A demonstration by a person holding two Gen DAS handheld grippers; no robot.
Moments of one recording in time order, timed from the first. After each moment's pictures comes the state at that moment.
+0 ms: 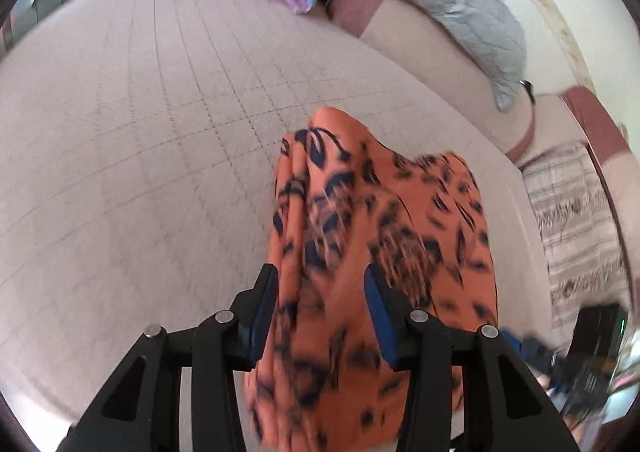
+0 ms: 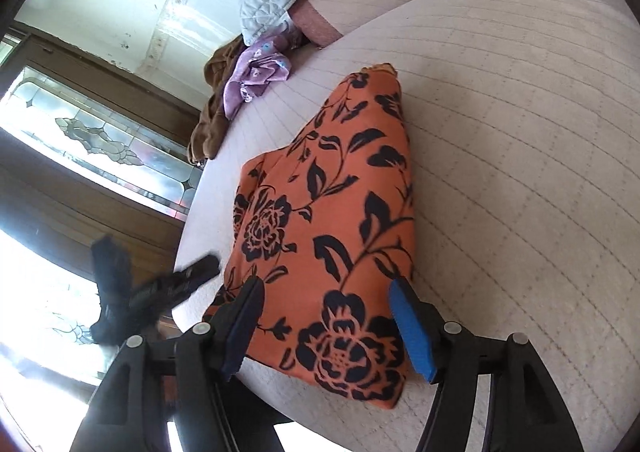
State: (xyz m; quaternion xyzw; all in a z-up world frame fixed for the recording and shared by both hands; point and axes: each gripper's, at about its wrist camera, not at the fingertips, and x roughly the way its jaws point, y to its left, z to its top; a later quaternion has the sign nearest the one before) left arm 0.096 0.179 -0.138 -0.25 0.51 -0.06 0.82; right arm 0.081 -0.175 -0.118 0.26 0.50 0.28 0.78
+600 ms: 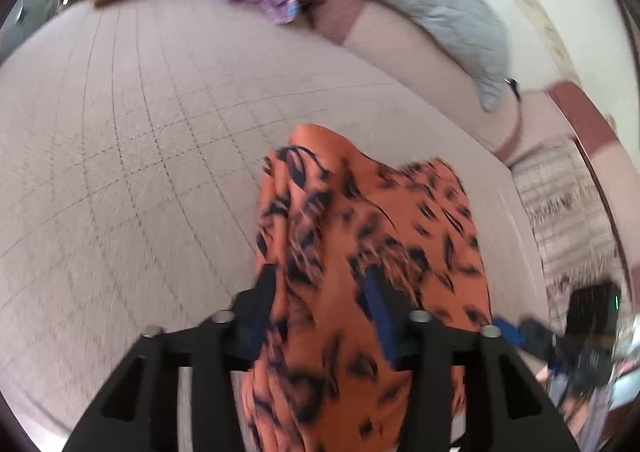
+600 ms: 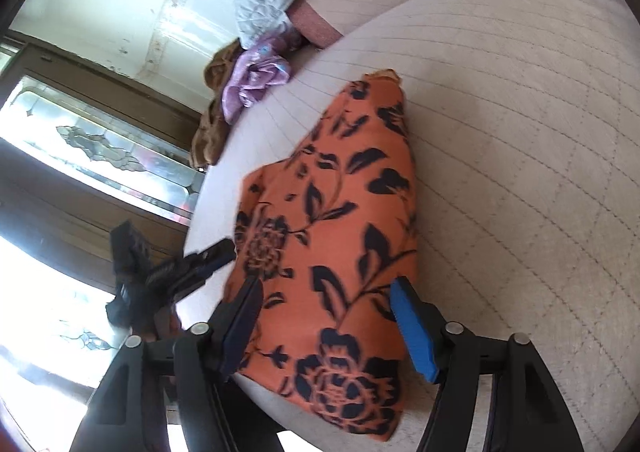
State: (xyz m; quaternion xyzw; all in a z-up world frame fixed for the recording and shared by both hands) left arm 0.070 0.165 -0.126 -0.22 0.48 -0.08 0.85; right arm 0.104 -0.173 -0.121 0.28 0.50 0.29 0.77
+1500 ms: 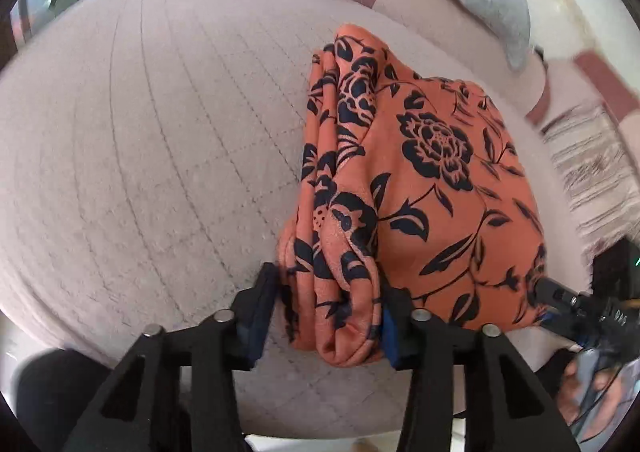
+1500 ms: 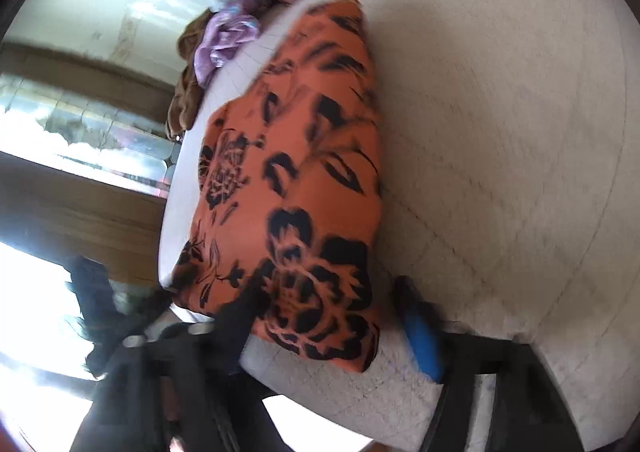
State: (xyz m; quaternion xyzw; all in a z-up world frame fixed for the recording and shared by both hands) left arm -0.001 0.156 -0.161 -0.20 0.51 -0.03 0.84; right arm 0.061 -0.176 -0.168 0.28 0.56 0.26 0.73
